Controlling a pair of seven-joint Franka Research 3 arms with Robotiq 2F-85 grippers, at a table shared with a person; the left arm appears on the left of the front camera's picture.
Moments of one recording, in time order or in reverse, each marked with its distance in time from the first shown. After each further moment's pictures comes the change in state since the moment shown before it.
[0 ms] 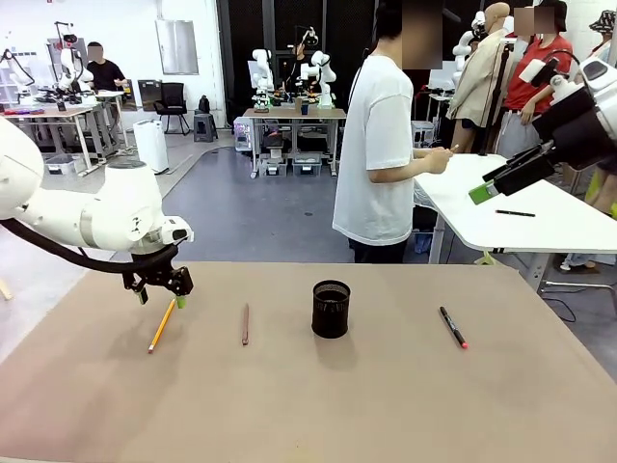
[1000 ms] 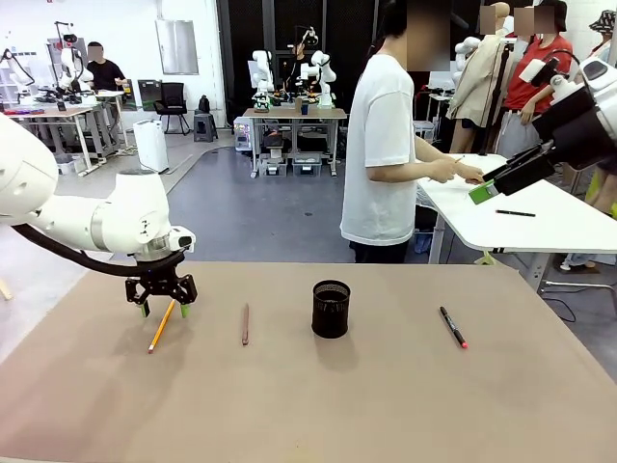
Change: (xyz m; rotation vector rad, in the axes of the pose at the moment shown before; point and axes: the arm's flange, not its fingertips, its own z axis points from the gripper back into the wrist) left arm -0.001 -0.007 -0.020 -0.008 0.091 0.102; right arm 0.000 0.000 0.000 0.000 0.000 0.000
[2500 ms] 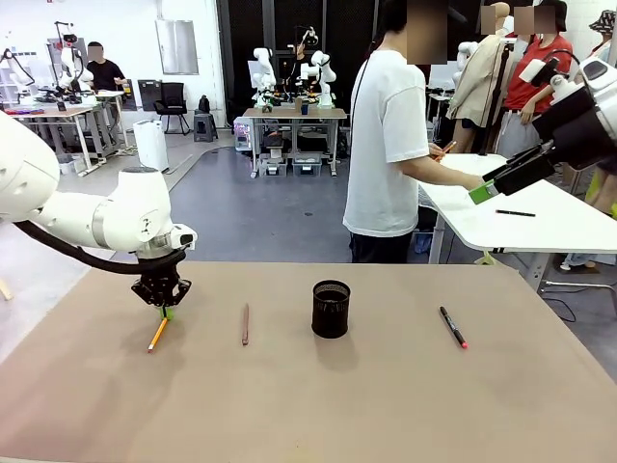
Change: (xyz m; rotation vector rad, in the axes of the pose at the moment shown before) left arm 0.003 -0.002 0.006 0.007 -0.012 -0.010; right arm 0.000 0.000 0.000 0.000 0.000 0.000
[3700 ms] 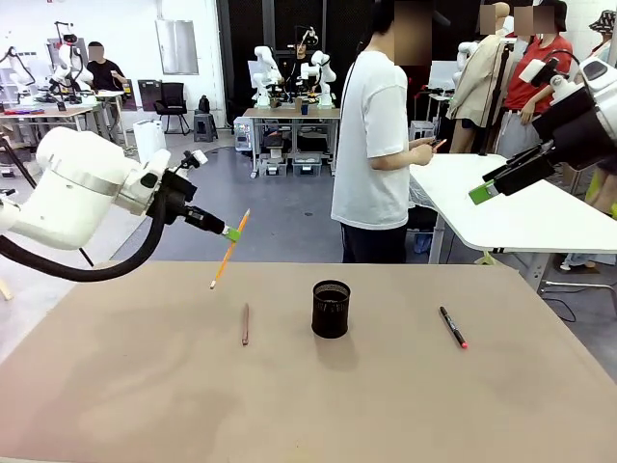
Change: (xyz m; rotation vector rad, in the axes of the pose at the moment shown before) left arm -0.039 -0.040 0.143 -0.803 -0.722 -0.896; right arm 0.000 0.000 0.000 0.000 0.000 0.000
